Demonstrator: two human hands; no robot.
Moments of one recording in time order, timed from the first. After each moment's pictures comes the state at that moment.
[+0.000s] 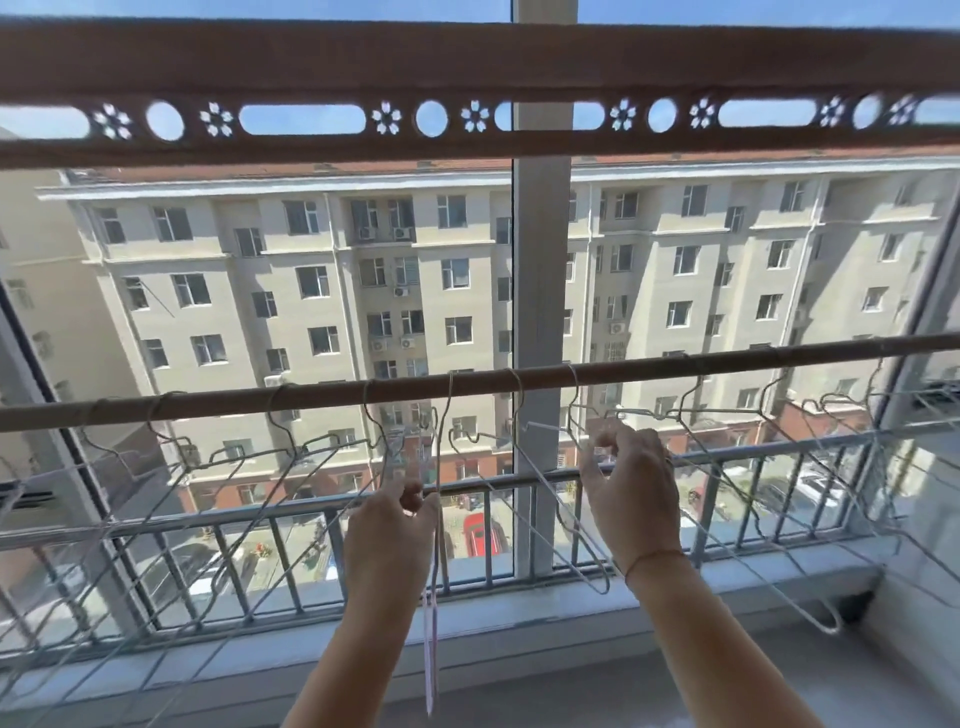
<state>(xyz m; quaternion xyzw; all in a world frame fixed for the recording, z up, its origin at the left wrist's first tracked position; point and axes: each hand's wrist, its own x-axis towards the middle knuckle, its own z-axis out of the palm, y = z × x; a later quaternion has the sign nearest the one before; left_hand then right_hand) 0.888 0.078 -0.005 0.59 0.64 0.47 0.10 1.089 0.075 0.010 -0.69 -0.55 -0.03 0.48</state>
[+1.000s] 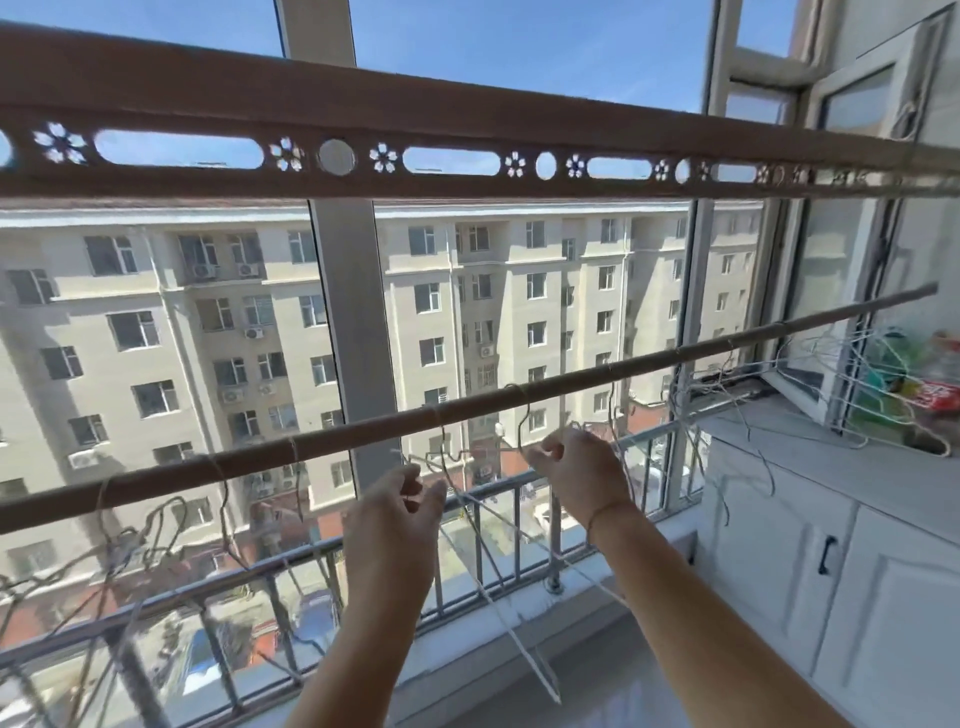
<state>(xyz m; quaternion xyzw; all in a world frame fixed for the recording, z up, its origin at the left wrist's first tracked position) 1.082 0.074 0.030 0.70 0.46 0.51 0.18 1.273 0.072 0.033 -0.76 -0.50 0.01 0.42</state>
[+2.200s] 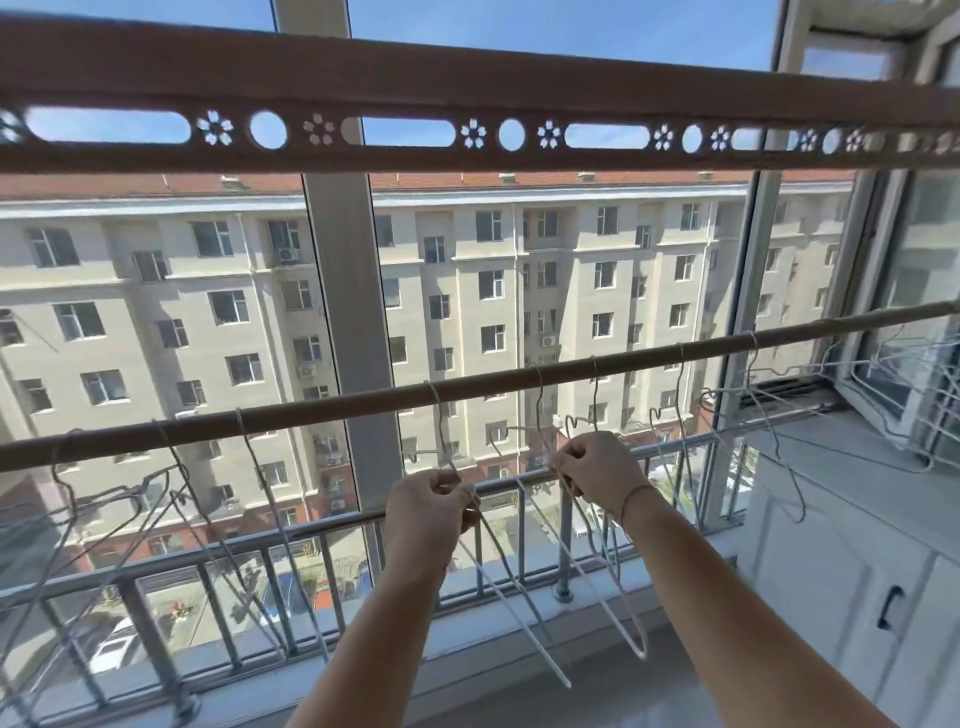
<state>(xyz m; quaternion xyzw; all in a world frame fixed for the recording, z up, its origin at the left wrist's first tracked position) 1.233 0.102 0.004 0.54 0.51 0.51 0.44 1.421 0.095 0.019 -0.70 -0.57 0.15 0.40</state>
